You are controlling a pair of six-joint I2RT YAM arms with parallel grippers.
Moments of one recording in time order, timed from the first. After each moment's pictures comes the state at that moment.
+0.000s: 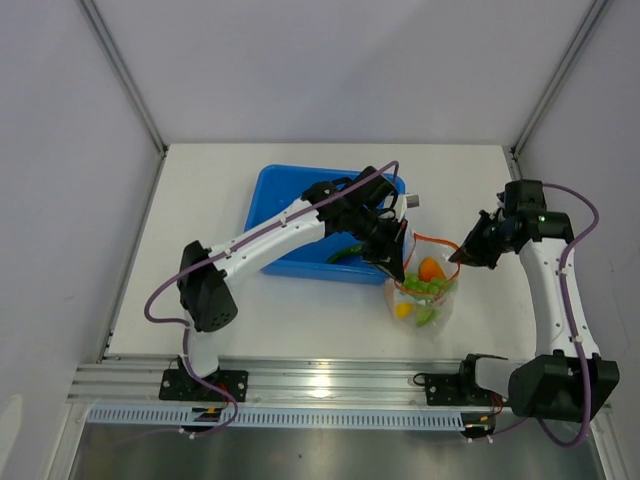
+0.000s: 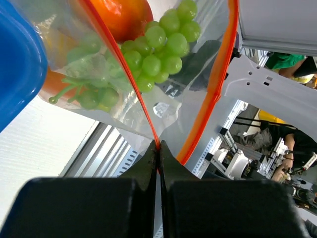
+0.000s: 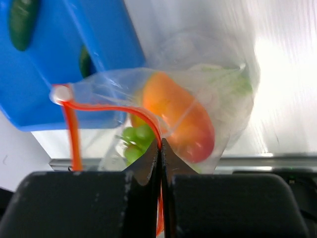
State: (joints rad) left arm -0.94 1.93 1.92 -0.92 0.62 -0.56; right arm -0.08 1.21 1.25 -1.14 -0.32 0.51
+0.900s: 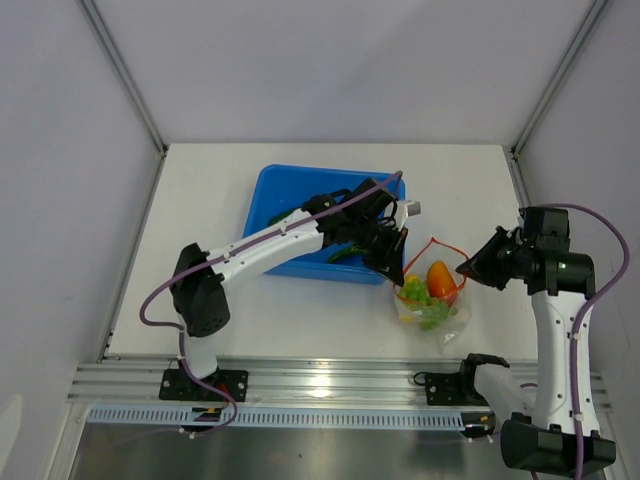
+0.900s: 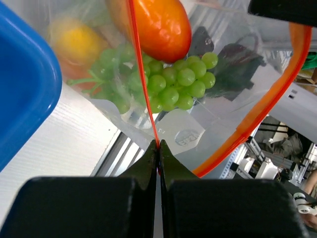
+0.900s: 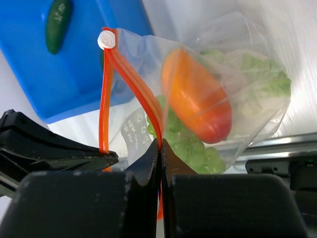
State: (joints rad) left arm -0.96 1.88 1.75 -0.76 0.56 -0.50; right arm -0.12 0.93 1.17 -1.23 -0.34 0.60
